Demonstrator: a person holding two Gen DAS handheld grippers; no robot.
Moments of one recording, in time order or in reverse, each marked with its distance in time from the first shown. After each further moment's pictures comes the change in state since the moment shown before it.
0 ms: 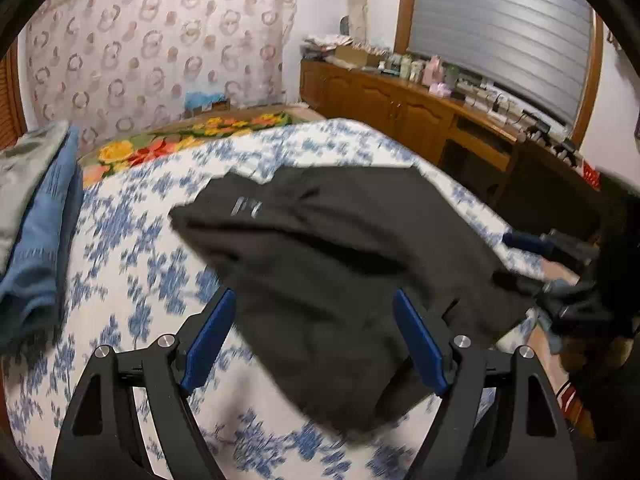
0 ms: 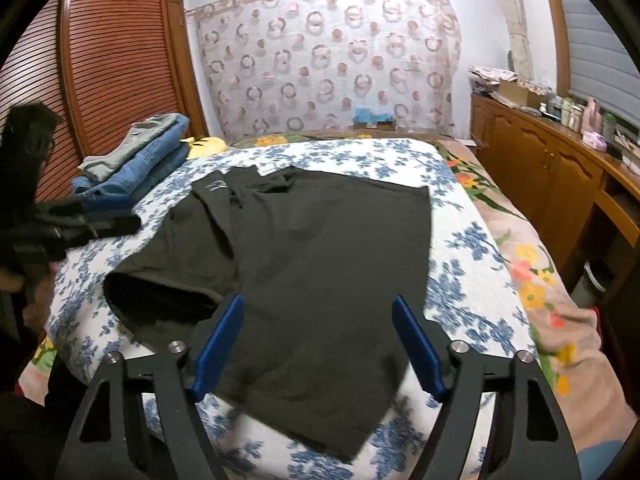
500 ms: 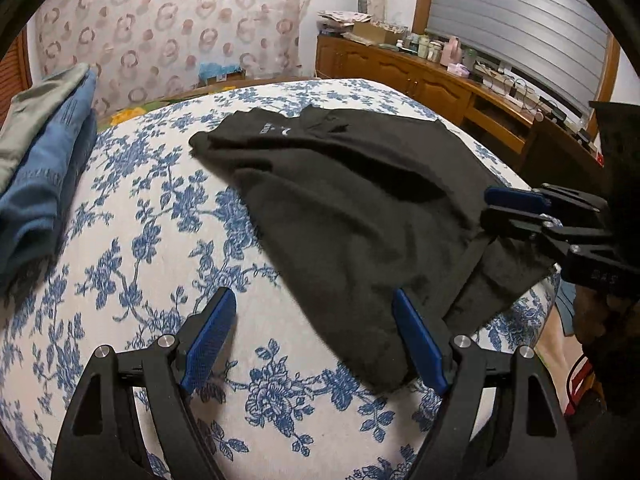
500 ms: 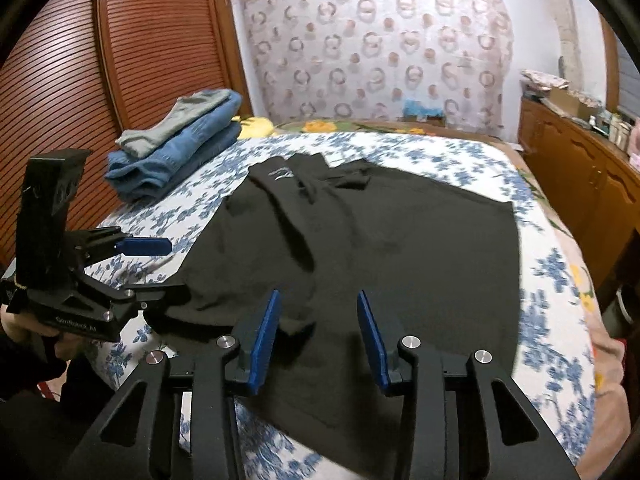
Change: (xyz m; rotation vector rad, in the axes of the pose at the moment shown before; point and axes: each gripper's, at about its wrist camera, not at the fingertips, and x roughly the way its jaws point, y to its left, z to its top) left arm 0.010 0.015 -0.043 -0.049 0.070 0.025; right arm 0.047 0.024 0.015 -0.080 0.069 0.133
